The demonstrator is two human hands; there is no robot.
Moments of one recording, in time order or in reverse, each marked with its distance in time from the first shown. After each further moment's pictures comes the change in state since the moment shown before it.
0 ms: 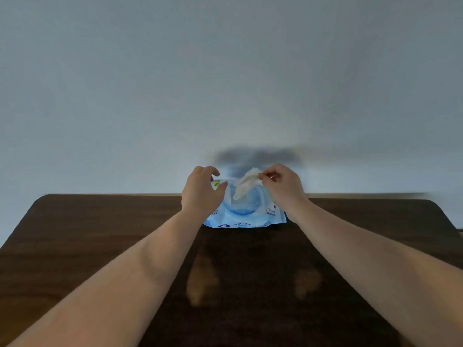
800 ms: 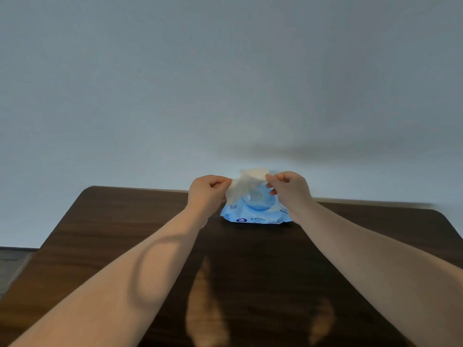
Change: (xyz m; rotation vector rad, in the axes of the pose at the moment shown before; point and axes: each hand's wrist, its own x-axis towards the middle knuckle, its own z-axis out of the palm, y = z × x) left_hand -0.063 0.007 -0.065 -0.607 0.011 -0.204; right_hand -0.054 -0.045 0.008 0.132 -0.007 0.145
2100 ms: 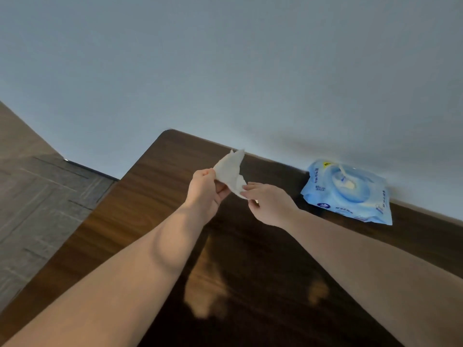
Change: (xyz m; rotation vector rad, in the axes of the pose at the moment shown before) left_hand -0.026 -0.103 -0.151 -0.727 0.328 -0.483; right_hand -0.061 0.030 0.204 -1.036 -0.716 -0.802
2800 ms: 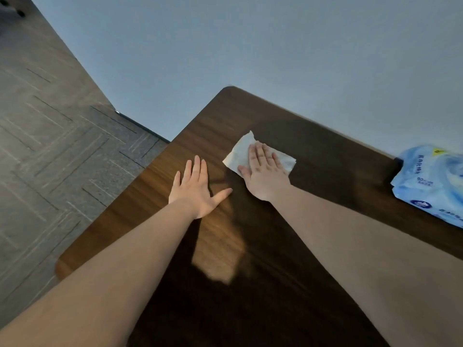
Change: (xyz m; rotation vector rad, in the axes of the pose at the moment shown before) left_hand 0.043 -0.014 -0.180 1.835 0.131 0.162; right_hand 0.123 -0.086 0.106 -0.041 -0.174 0.090
